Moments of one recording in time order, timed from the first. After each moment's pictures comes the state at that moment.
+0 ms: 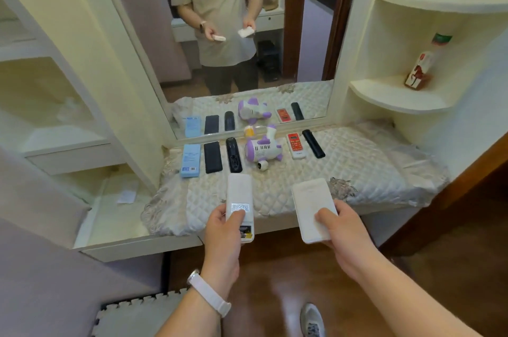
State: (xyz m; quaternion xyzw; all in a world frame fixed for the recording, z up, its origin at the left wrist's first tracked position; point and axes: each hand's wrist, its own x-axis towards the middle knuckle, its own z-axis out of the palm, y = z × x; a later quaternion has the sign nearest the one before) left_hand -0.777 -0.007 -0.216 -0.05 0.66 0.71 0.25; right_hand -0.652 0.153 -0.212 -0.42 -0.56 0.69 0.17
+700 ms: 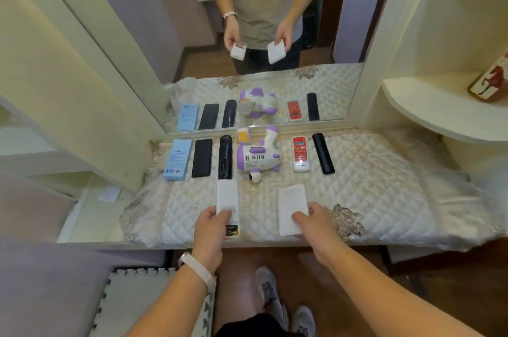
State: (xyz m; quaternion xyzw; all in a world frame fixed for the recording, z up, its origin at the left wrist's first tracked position) left_hand -0.867 0.120 -0.293 -0.17 0.74 0.61 0.22; right_hand -0.765 0.306 -0.303 -0.43 -0.60 0.67 -0.01
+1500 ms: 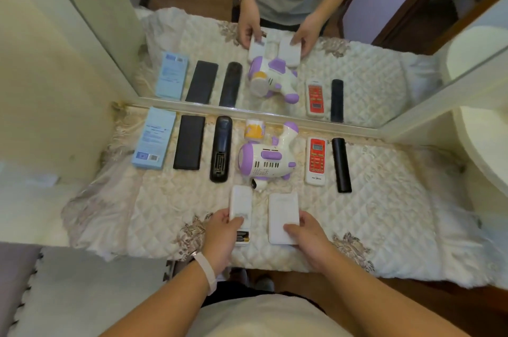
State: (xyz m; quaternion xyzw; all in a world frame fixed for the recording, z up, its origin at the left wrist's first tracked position) left_hand -0.945 0.148 -0.395 -0.19 0.71 0.58 0.35; right_hand -0.862 0.325 -0.379 -0.47 -0.64 0.59 -0.16
